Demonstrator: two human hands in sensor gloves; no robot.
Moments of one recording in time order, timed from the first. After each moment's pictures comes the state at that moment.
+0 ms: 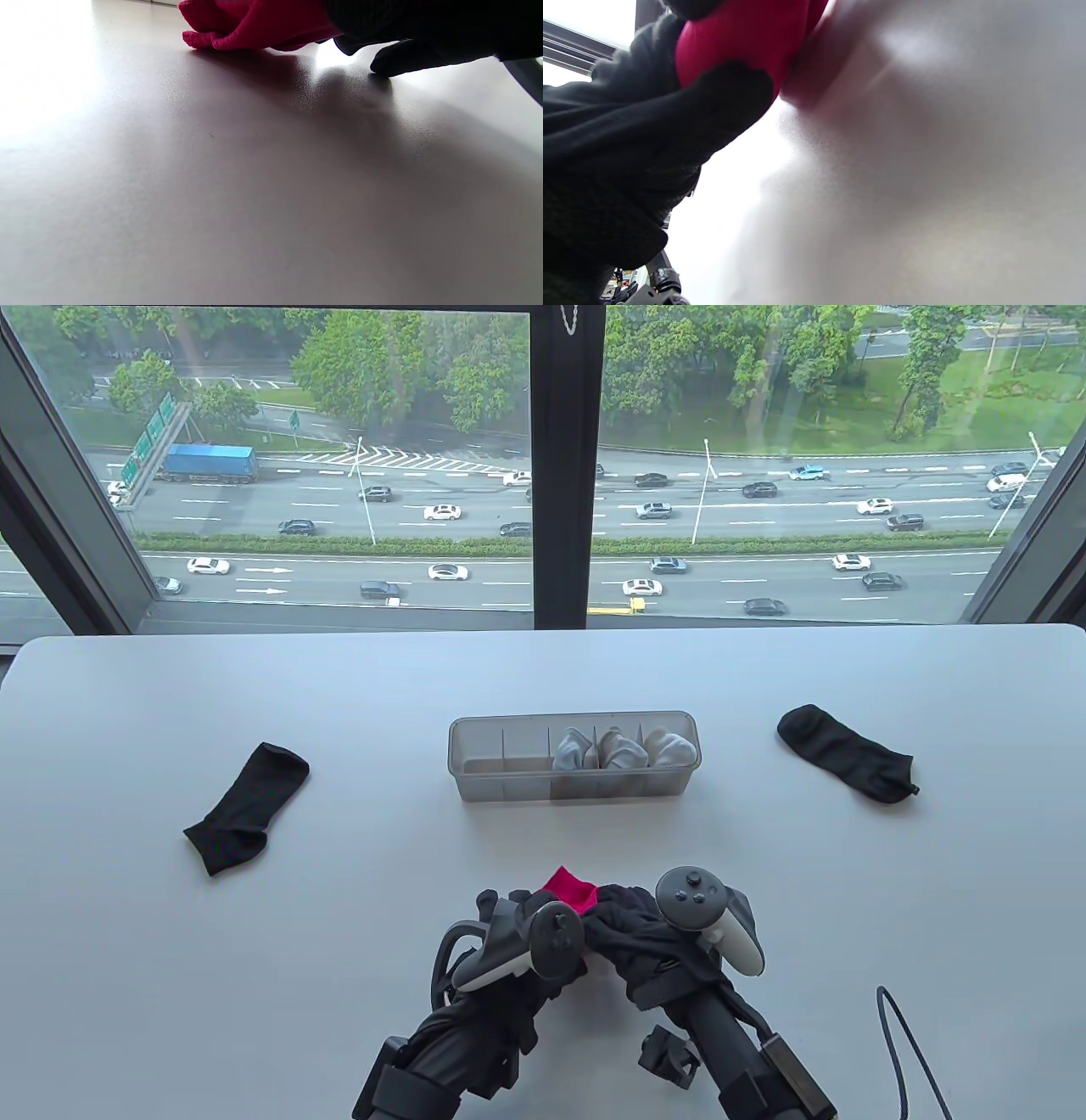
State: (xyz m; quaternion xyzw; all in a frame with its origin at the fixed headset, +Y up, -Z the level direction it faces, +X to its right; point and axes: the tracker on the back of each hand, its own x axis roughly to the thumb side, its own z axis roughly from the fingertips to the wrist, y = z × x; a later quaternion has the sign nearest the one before) left_hand -0.062 -0.750 -0.286 -0.16 -0.19 0.06 0.97; right_hand 0.112 -0.781 -0.307 0.13 0.30 0.82 0.46
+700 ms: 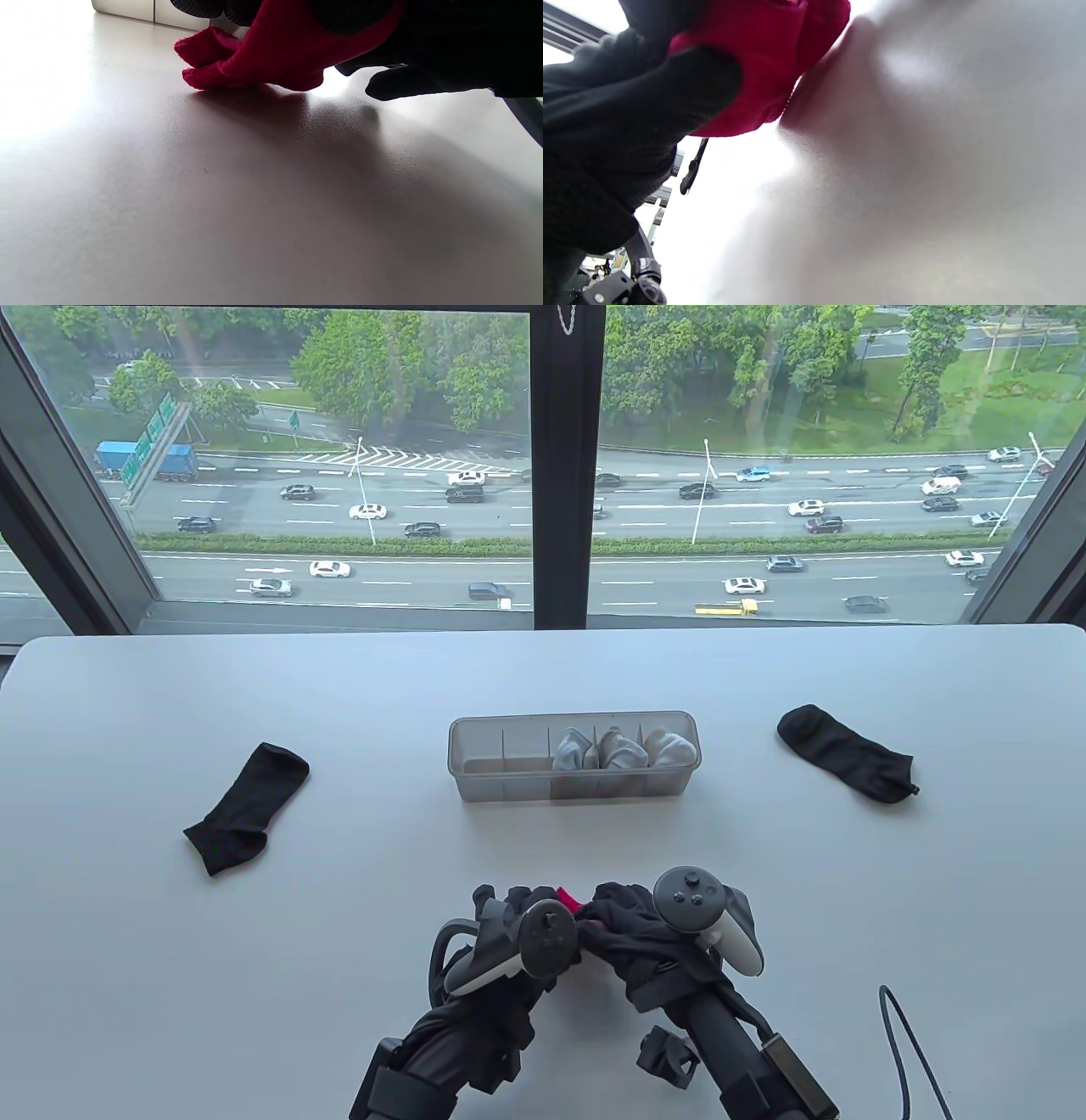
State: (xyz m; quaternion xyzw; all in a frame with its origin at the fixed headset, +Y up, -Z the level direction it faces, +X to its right) left_hand -0.069 -0.744 -0.289 -0.16 -0.20 0.10 0.96; right_hand 0.112 -0.773 -0.306 0.16 0.27 0.85 0.43
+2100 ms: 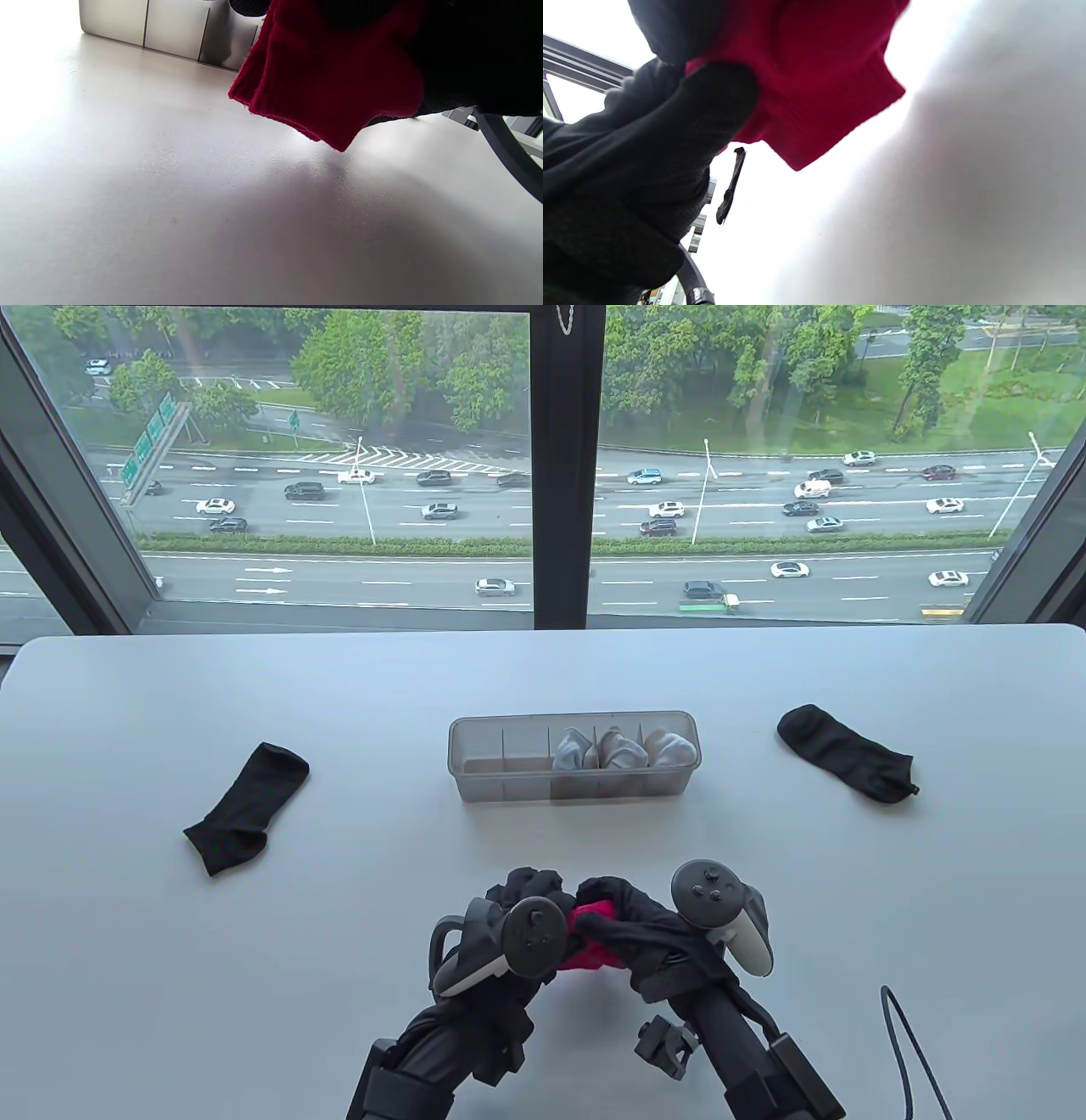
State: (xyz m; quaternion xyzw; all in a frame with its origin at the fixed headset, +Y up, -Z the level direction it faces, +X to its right) left_hand -0.074 -0.734 -0.288 -0.11 -0.21 0.14 0.96; right_hand 0.119 -0.761 -0.307 0.16 0.23 0.82 0.50
